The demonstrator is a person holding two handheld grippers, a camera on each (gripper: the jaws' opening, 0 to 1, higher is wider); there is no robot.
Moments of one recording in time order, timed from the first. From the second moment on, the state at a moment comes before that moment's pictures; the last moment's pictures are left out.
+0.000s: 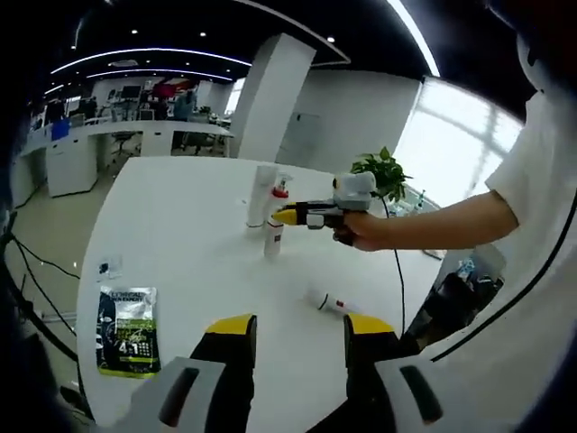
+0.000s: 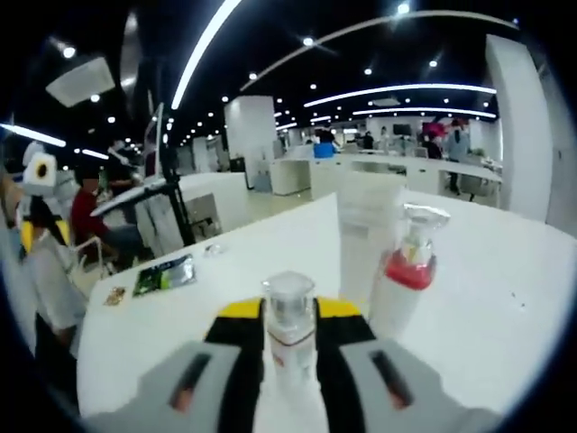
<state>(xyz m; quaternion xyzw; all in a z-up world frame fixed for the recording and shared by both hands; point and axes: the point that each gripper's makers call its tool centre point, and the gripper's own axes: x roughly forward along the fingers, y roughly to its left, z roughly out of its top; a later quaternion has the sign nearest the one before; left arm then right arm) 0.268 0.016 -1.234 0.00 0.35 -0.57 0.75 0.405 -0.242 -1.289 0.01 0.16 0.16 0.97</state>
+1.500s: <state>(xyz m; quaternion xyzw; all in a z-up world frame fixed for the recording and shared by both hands) 0.273 0.058 -1.233 0.01 0.34 -0.51 0.79 0.414 -0.244 -1.344 0.04 0.23 0.11 0.96</state>
